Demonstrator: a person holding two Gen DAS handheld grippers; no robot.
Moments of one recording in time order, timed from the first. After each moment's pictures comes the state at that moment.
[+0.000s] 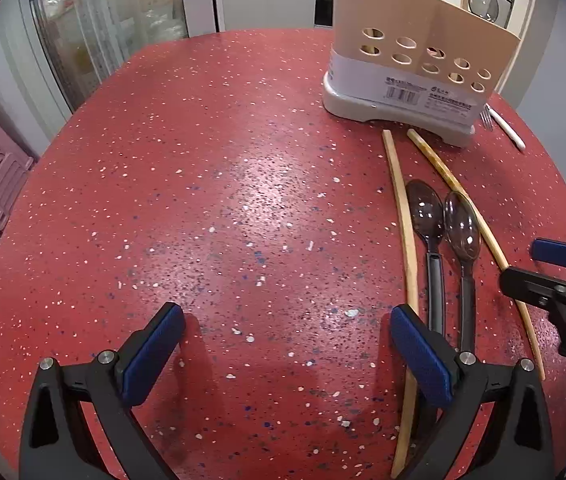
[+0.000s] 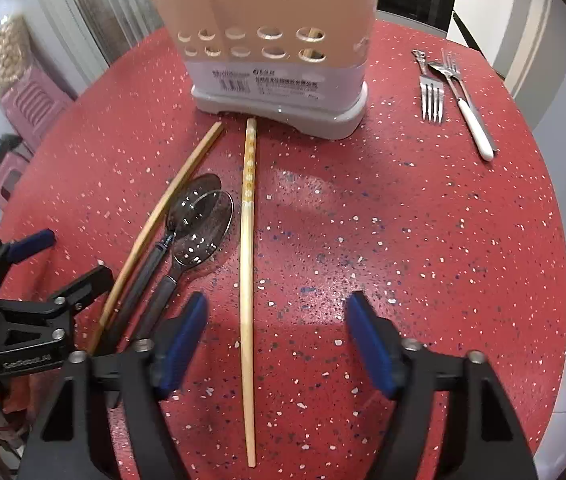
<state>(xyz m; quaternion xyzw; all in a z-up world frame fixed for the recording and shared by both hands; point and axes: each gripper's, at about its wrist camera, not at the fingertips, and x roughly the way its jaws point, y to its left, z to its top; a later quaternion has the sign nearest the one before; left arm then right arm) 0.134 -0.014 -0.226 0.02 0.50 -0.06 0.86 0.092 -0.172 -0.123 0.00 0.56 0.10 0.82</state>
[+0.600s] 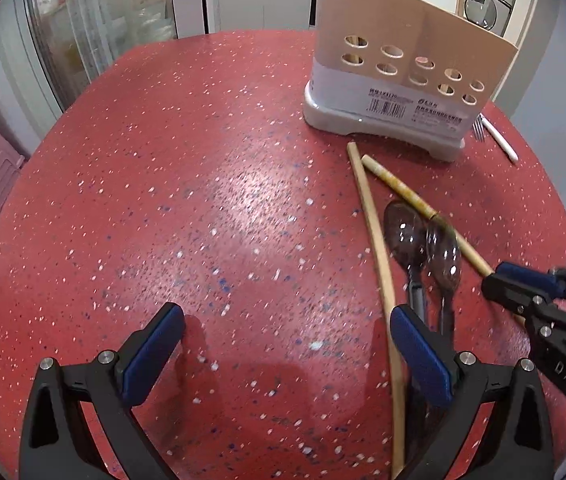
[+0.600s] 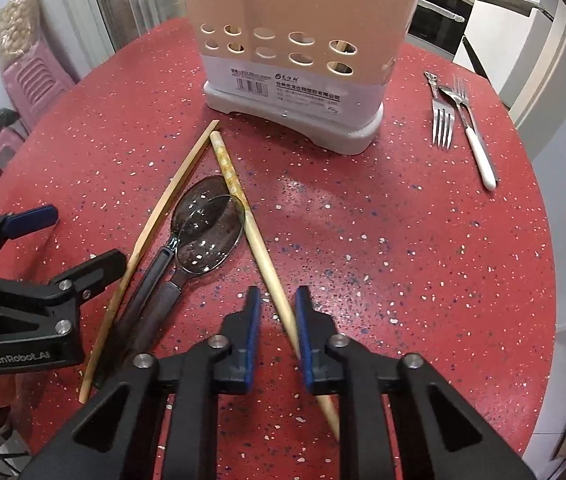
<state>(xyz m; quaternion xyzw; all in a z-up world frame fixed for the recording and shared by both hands) 0.165 -0.074 -0.234 0.00 0.50 -0.07 0.86 0.089 -0.156 -0.120 -0.05 0.55 0.10 0.83</state>
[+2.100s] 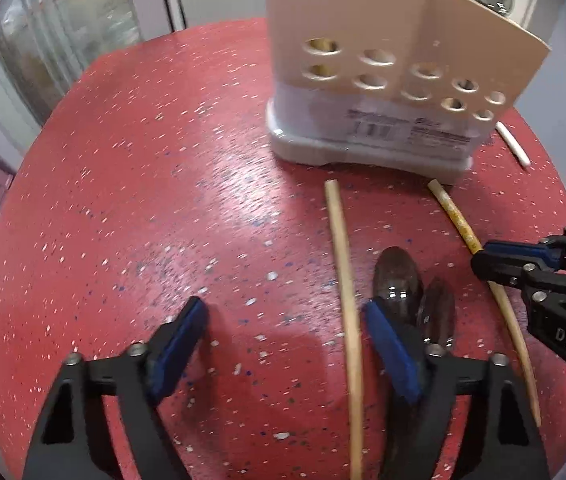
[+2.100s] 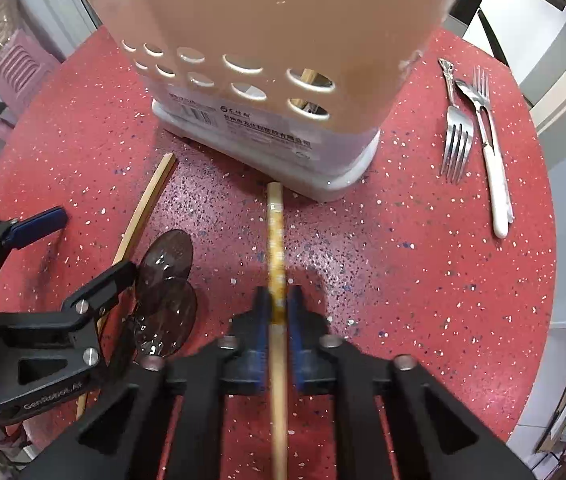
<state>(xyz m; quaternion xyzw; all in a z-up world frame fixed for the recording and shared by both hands) 0.295 -0.115 -0.172 0.04 0.52 -0.09 0.85 0.179 -0.155 -0.118 -0.05 0.62 0.11 0.77</state>
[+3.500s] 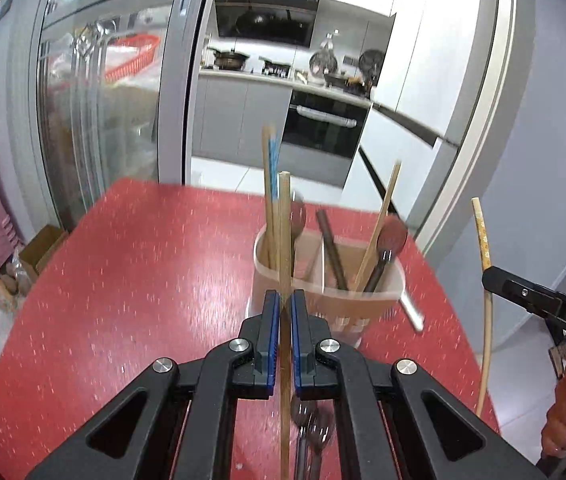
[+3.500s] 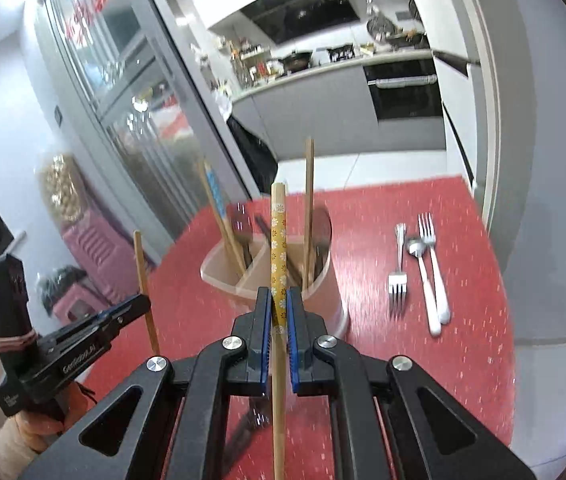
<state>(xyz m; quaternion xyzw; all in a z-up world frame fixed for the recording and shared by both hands) 0.210 -0.069 0.032 -0.07 0.30 -0.11 0.94 0.119 -0.257 0.051 0.15 0.34 0.16 0.91</state>
